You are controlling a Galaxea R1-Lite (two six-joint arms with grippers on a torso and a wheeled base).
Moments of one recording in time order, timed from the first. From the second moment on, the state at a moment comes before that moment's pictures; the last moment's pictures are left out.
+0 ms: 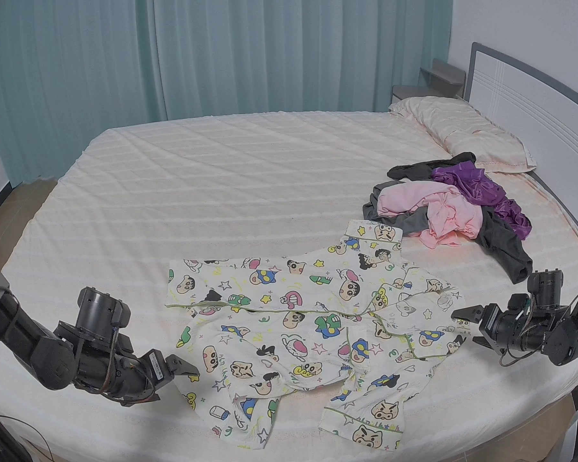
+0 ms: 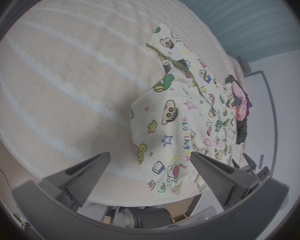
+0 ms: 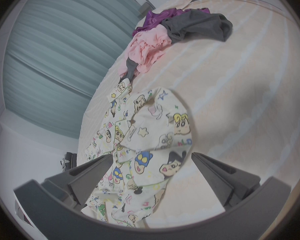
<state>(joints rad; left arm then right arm) -0.25 1.80 -0.42 -0.36 -0.25 -0.81 -0.05 1.99 -0.33 -0.97 0.36 0.66</state>
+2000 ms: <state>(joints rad) -0.01 1.83 -0.83 -0.25 -0.21 -0.63 0.30 2.03 -0.10 -1.18 0.29 0.73</state>
